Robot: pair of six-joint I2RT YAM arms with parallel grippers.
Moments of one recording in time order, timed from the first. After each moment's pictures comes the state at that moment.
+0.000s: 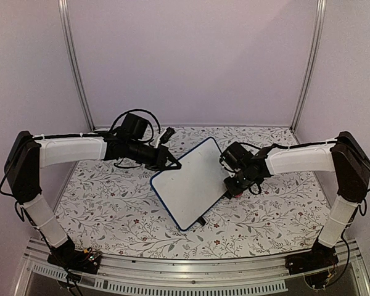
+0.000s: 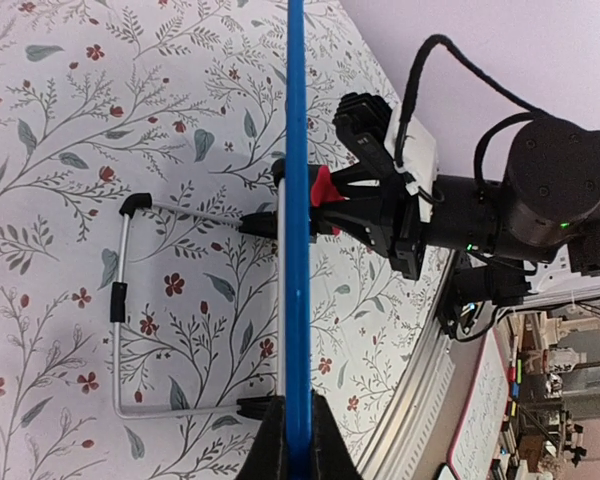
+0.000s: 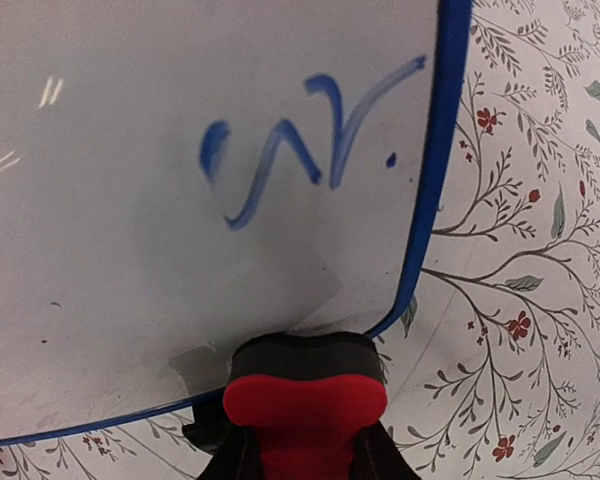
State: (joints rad) left arm -0.64 1.69 1.17 -0.20 0.63 -0.45; right arm 0.80 1.78 1.12 -0.50 0.27 0.21
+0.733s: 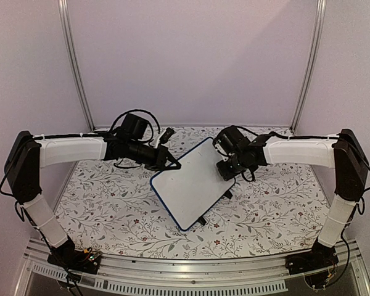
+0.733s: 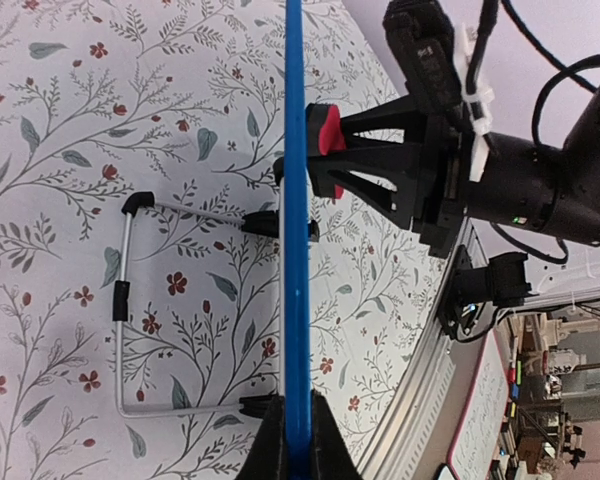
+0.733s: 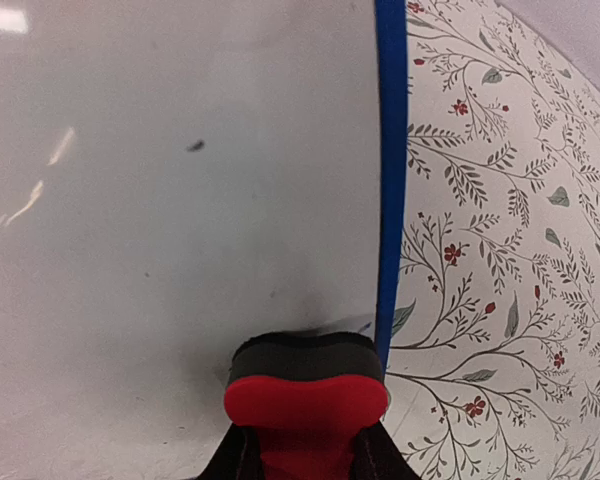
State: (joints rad) left arm -0.64 1.69 1.17 -0.20 0.63 -0.45; right arm 0.79 1.81 1.31 -0.50 0.29 0.17
